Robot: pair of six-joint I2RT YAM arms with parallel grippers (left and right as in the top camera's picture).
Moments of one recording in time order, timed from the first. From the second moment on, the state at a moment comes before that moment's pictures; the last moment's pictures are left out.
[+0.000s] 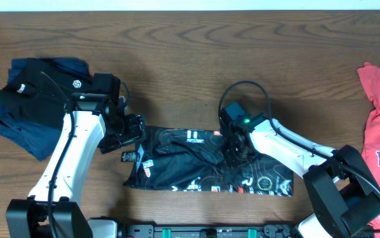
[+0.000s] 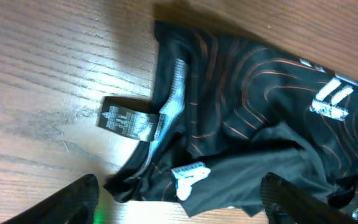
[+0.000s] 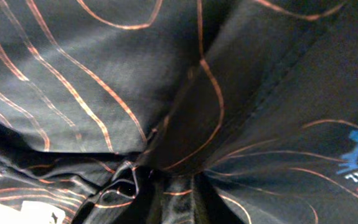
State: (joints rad) left arm -0.07 1.48 1.08 -1.12 0.17 -0.35; right arm 0.59 1.73 0.95 -0.80 -0.13 0.21
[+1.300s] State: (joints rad) left arm -0.07 1.59 0.79 -0.87 0.24 -0.33; right arm 0.38 1.40 1.08 -1.00 0.05 0.22
